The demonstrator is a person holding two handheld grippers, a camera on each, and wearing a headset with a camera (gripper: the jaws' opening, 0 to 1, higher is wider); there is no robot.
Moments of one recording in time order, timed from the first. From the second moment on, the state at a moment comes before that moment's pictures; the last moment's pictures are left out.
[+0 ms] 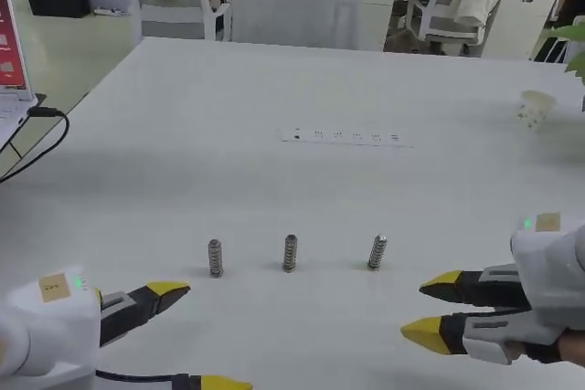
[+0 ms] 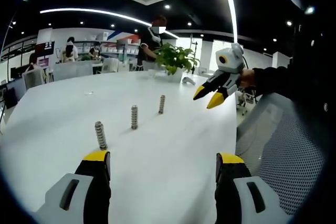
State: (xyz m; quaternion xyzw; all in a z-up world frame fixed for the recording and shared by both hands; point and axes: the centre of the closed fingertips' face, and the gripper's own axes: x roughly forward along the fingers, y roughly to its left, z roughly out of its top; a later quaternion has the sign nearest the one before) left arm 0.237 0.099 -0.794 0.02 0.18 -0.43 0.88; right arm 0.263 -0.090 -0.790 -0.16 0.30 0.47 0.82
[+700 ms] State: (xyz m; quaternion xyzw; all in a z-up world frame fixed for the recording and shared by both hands) left arm 0.237 0.103 -0.803 0.01 0.19 -0.42 0.88; right arm 0.259 -0.103 -0.809 -0.12 0.28 0.46 0.84
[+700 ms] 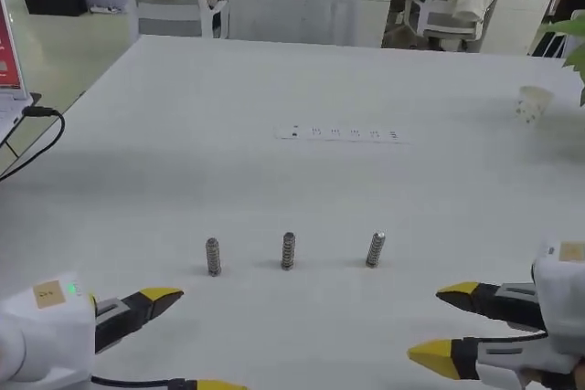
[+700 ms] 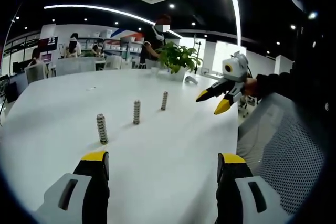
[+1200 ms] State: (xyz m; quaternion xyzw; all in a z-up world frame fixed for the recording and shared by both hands) left arm 0.239 0.106 -0.807 0.00 0.20 -0.42 0.89; right arm 0.261 -0.099 -0.812 -0.10 0.27 0.45 0.85
